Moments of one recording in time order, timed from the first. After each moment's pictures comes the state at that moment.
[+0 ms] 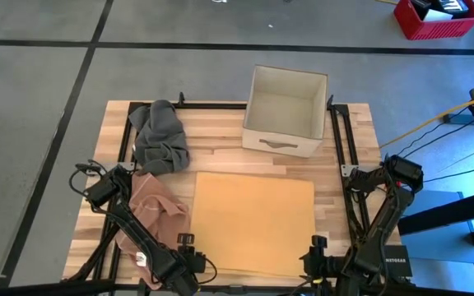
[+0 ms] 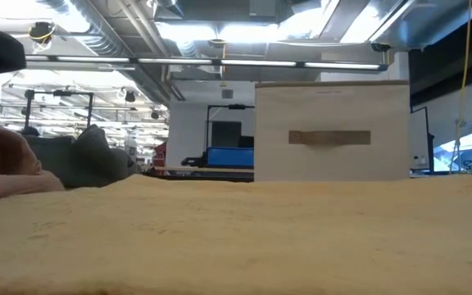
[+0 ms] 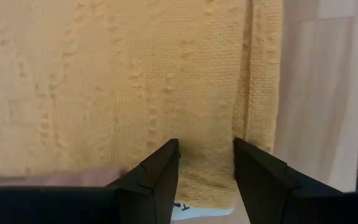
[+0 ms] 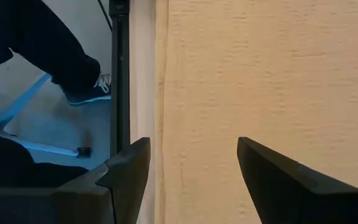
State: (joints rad) left arm -0.83 2.10 1.51 -0.88 -0.24 -0.78; right arm 1.10 1.76 1.23 -0.70 0.50 1.12
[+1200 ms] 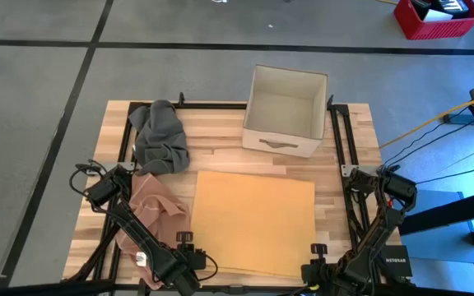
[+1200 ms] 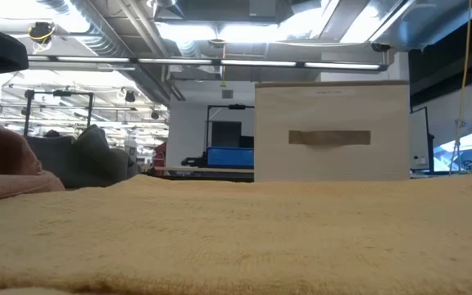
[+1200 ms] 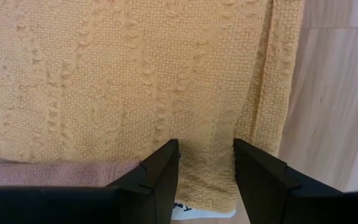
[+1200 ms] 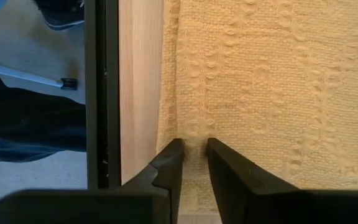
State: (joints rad) left arm -0.82 2.10 1.51 -0.90 -0.26 -0.83; right arm 1.12 1.93 1.23 -0.67 0.24 1.11
